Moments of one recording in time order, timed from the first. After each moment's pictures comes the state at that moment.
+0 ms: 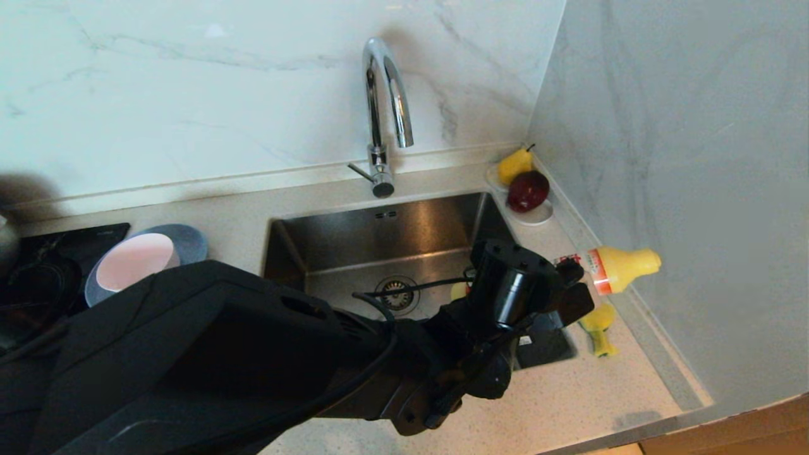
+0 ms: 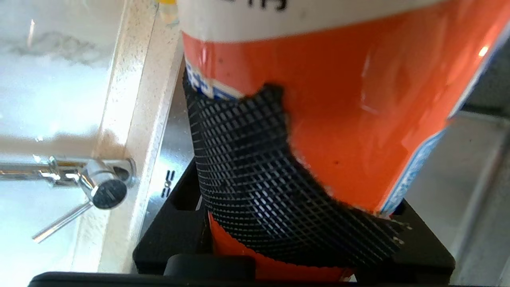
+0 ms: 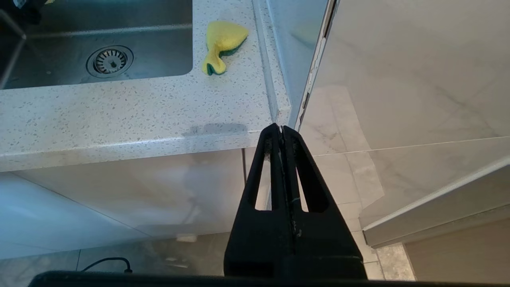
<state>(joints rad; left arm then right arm) -0.99 2.22 -1.44 -0.54 0.53 0.90 0.00 0.00 0.00 0.00 0.01 0.01</state>
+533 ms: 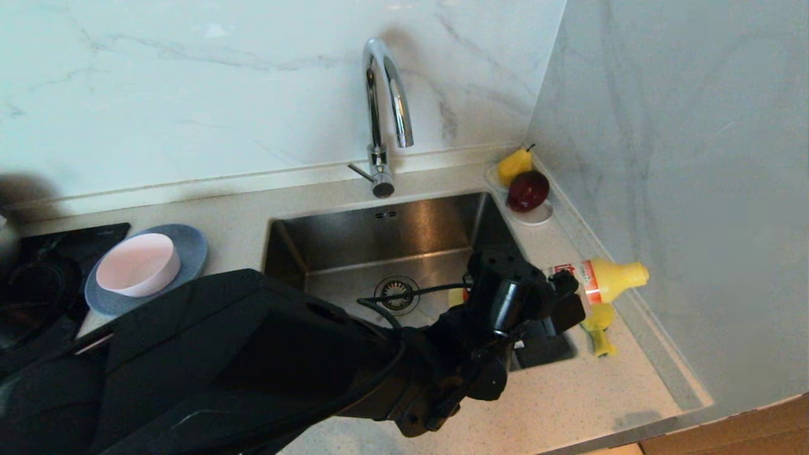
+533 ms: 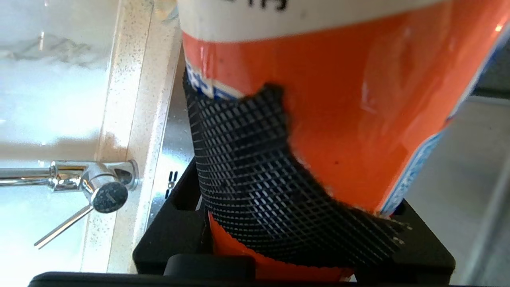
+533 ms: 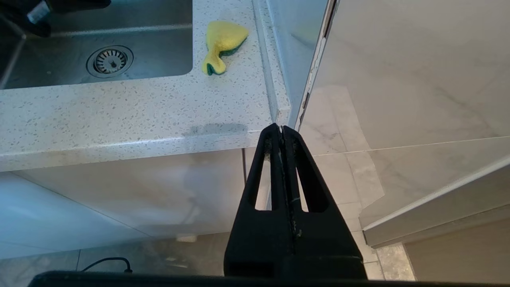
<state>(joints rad) -0.98 2.27 -1.43 -0.61 0.53 0.95 0.00 0.00 0.00 0.00 0.01 0.01</state>
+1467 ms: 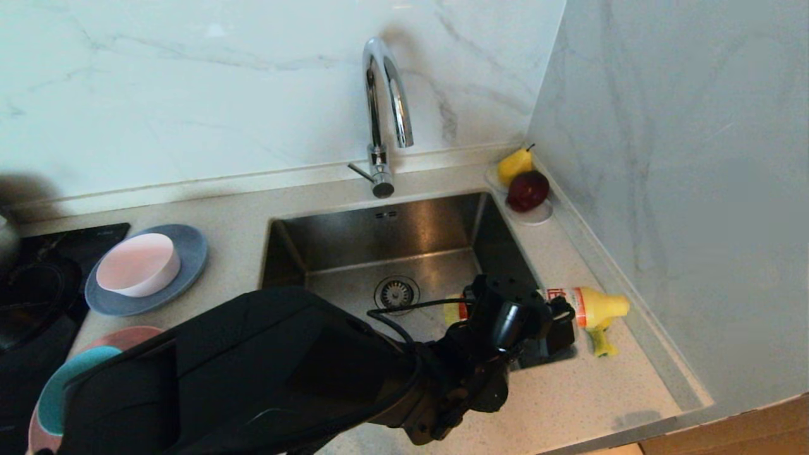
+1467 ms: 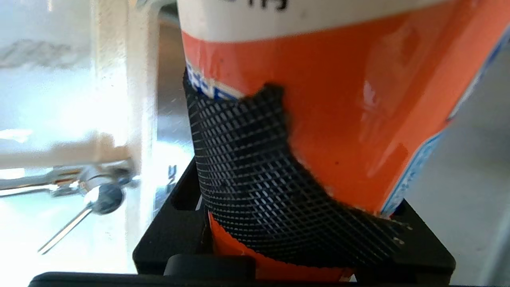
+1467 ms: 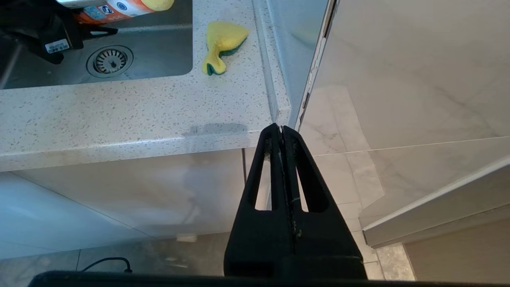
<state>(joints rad) -0.97 2.34 -1.43 -0.62 0.60 1.07 0.00 0.00 0.00 0.00 0.01 0.01</state>
